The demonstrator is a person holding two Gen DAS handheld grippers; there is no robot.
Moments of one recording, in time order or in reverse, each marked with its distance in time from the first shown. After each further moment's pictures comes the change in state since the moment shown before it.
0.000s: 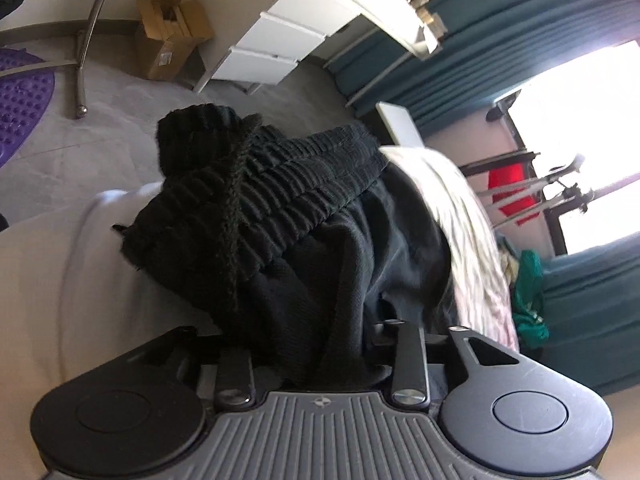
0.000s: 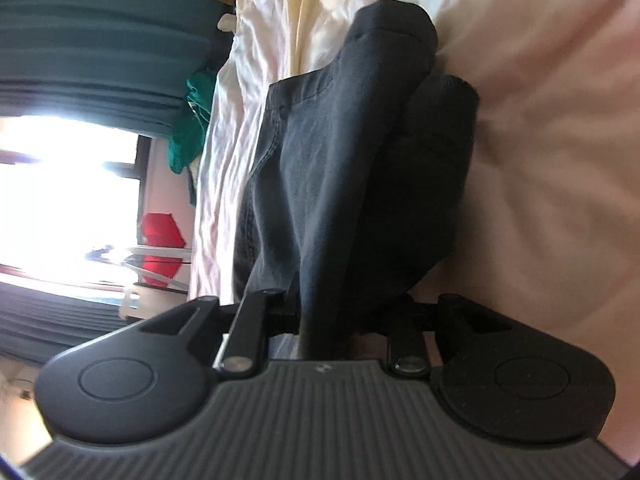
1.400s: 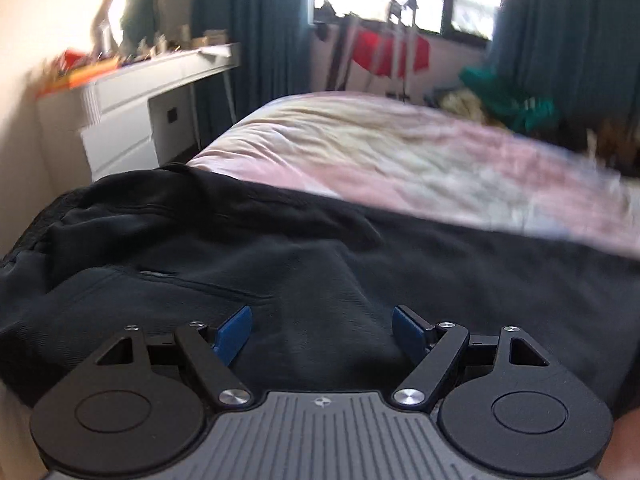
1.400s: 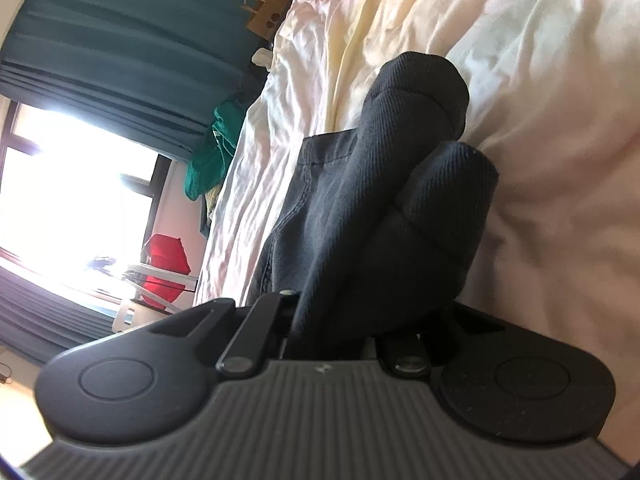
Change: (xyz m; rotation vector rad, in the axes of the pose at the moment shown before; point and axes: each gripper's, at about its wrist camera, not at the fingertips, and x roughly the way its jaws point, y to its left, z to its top) left arm 0.105 -0.199 -0.218 0.995 -0.155 0.222; right arm 0.011 0.014 0.017 -0.144 -0.149 0.025
